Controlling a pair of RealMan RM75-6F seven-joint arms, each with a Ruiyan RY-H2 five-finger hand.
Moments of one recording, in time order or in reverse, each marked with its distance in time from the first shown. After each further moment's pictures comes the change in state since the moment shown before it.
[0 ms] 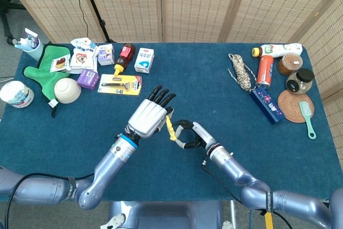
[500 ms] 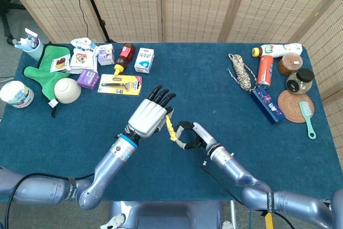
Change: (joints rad) left arm 0.001 -0.001 -0.002 -0.002 -0.005 -0.001 0.000; right arm -0.004 0.009 0.000 -0.014 0.006 0.000 -0.015
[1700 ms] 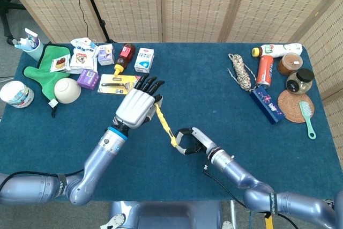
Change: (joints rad) left arm 0.029 0.098 -0.040 -0.034 -0.007 0.028 -0.040; right arm -0.001 0.029 -0.024 -0.025 -0.020 -0.045 -0.010
